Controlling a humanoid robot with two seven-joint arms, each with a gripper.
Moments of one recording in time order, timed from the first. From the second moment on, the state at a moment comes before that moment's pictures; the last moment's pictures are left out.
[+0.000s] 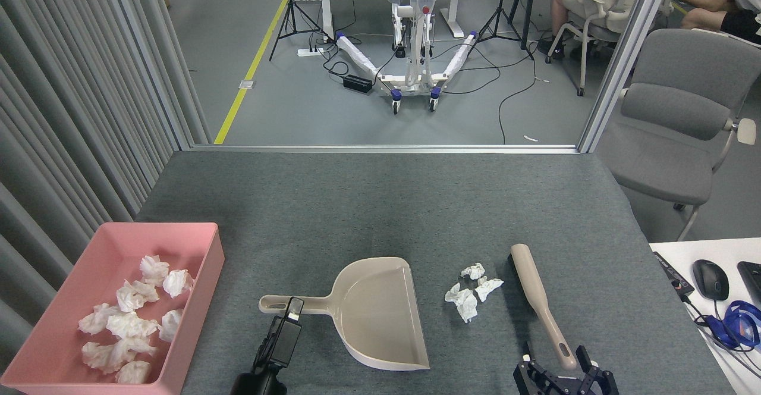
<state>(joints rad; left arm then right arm) 0.04 -0.02 -0.17 -1.39 -0.46 -0.31 0.13 0.14 -0.13 0.09 -1.40 1.24 0.05 -0.19</state>
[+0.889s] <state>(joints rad) -0.08 -0.05 -0.16 -1.14 -0.51 -0.30 0.31 0.11 -0.14 0.08 -1.37 1.24 0.06 -0.19</state>
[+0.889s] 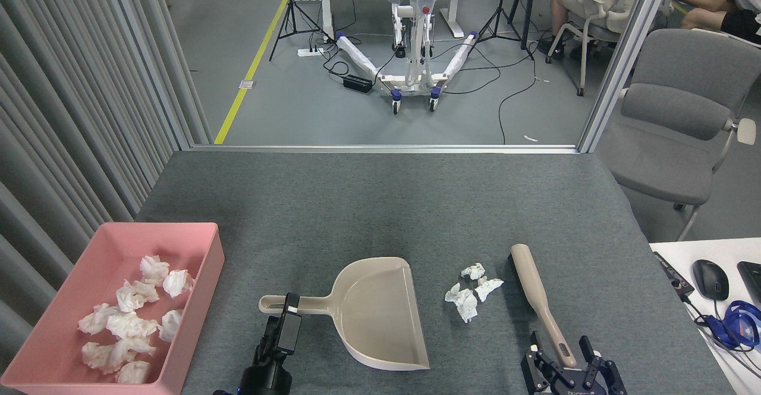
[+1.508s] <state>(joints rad) -0.16 -0.07 -0.12 -1.01 -0.53 -0.31 0.34 0.09 -0.15 0.09 -1.34 1.24 0.05 -0.19</state>
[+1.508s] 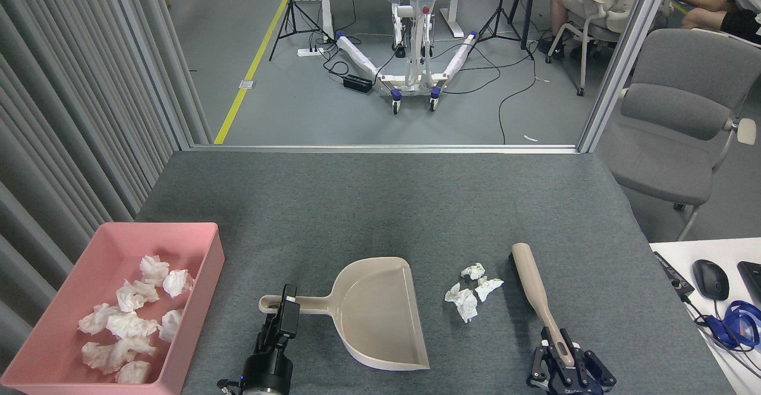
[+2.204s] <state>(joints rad) -0.16 -0.09 -0.11 -0.98 -0.53 -0.35 0.38 0.11 -0.14 0.09 -1.36 1.25 0.03 -0.19</state>
